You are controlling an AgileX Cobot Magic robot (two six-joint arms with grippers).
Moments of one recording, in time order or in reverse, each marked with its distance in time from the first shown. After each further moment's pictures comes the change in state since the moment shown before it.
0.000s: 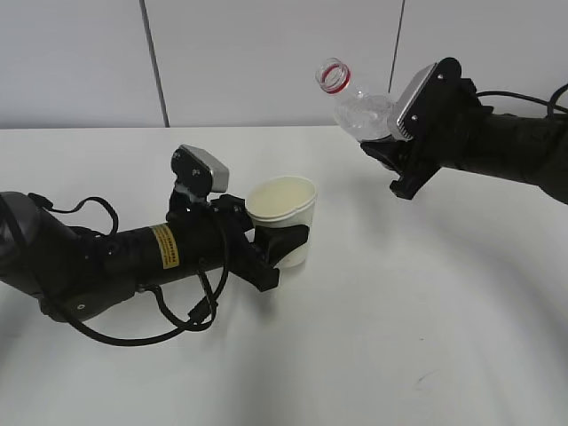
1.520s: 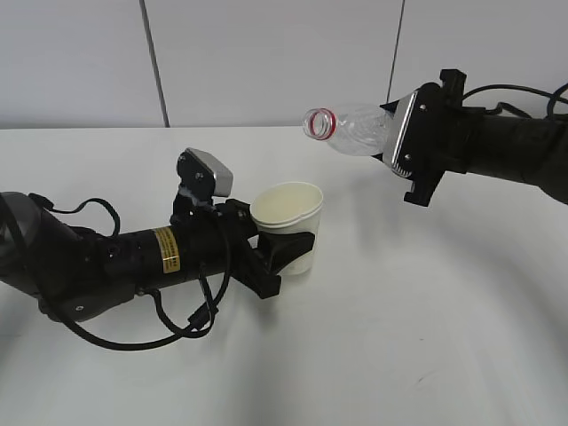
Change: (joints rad) left arm -0.001 -0.001 0.000 0.057 -0.006 -0.034; right arm 0.002 0.000 0.000 0.006 0.012 -0.376
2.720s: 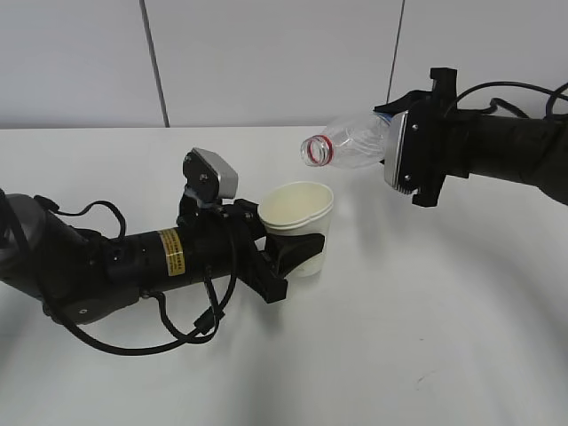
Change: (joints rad) left arm -0.020 0.000 0.000 0.013 -0.039 -0.004; right arm -0.005 0.000 0.000 0.002 0.002 -0.219
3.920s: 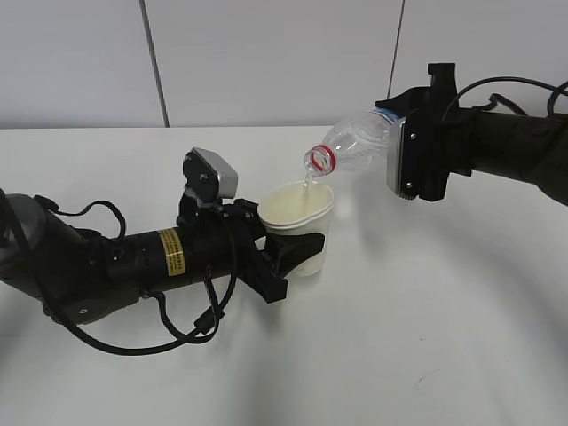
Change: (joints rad) left arm 0.000 0.000 0.000 0.000 -0.002 0.000; right arm 0.000 0.000 0.000 0.070 -0.006 -0.202
